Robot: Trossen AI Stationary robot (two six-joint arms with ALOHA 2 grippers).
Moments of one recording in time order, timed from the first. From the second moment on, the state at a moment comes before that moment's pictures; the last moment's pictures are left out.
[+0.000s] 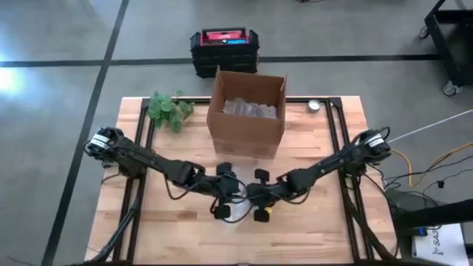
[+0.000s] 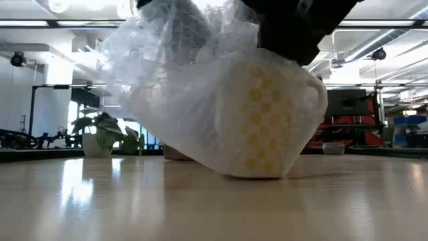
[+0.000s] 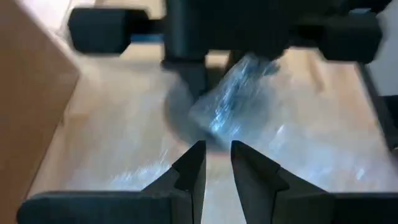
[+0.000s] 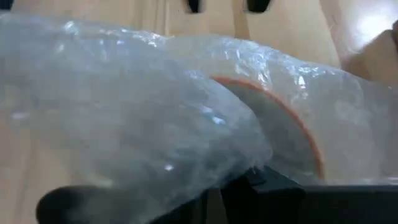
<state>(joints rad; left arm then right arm) -0.36 1.62 1.21 -0.41 -0.25 -0.30 0.36 1.87 1.14 -0.26 0.20 0.35</state>
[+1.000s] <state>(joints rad) -0.37 1.66 0.90 0.30 -0.22 -0.32 0.36 1.90 1.20 -0.24 0.19 0.30</state>
